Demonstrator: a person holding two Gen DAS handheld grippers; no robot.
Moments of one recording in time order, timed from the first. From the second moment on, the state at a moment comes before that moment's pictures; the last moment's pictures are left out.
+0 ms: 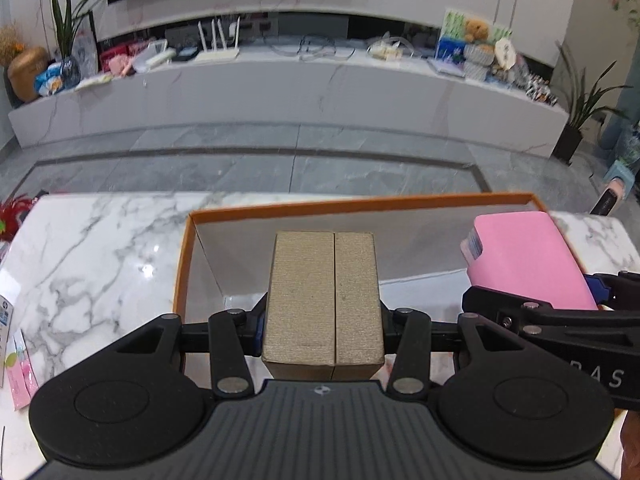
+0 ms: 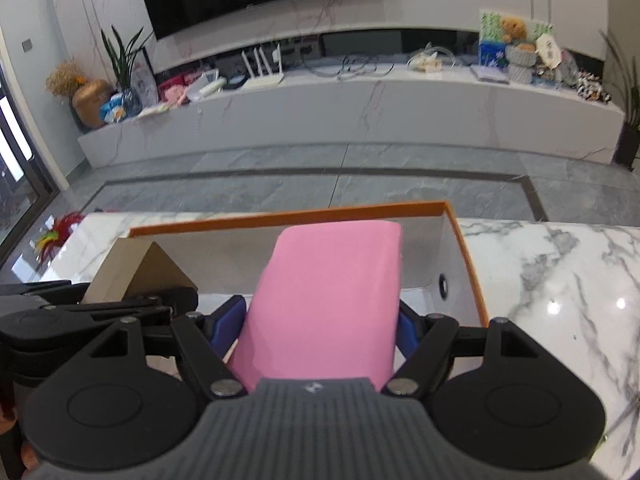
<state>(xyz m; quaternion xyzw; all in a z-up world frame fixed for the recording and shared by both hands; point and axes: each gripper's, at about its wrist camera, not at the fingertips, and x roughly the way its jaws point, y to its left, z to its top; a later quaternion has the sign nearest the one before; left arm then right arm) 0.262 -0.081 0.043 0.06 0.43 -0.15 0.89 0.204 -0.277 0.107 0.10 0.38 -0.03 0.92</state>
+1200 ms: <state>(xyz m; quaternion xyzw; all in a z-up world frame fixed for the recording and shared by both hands) 0.334 -0.100 -0.019 0.09 0.58 -0.12 0.80 0.296 -0.292 0.035 0.09 0.54 -0.01 0.84</state>
